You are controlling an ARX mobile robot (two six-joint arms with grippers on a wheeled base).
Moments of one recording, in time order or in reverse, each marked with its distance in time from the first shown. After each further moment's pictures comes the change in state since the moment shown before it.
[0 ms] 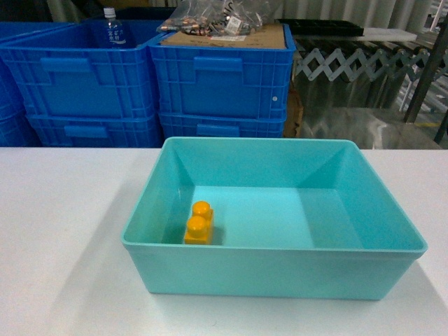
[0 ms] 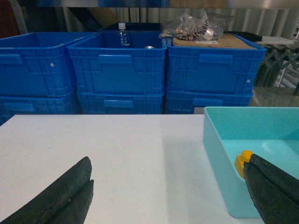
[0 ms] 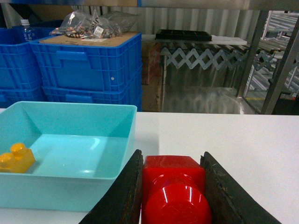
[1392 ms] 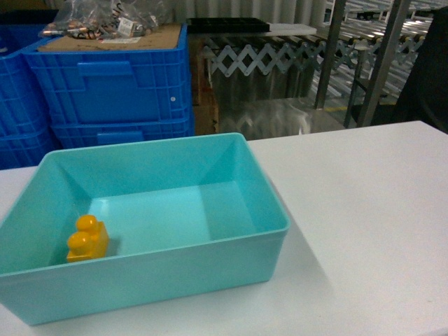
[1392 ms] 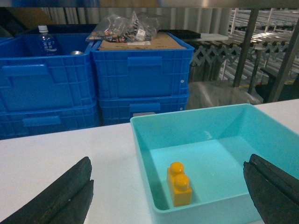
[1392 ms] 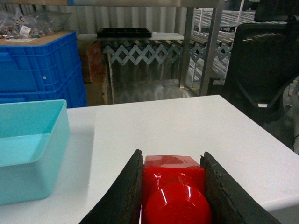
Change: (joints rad) left arm 0.001 0.000 0.000 0.000 0.000 0.000; right arm 0.000 0.000 0.000 0.000 -0.001 0.000
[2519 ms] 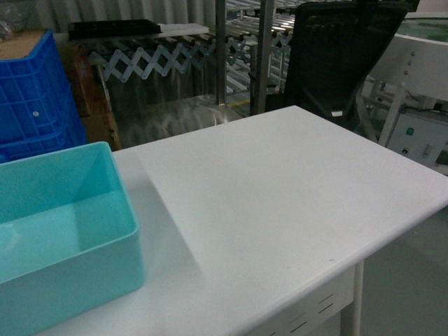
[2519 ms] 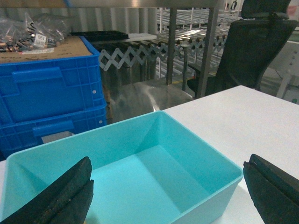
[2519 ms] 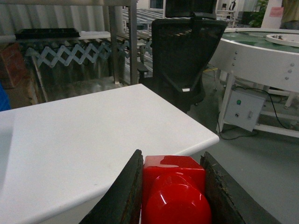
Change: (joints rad) left arm 0.000 0.000 0.000 0.000 0.000 0.000; right arm 0.000 0.000 0.000 0.000 0.000 0.000
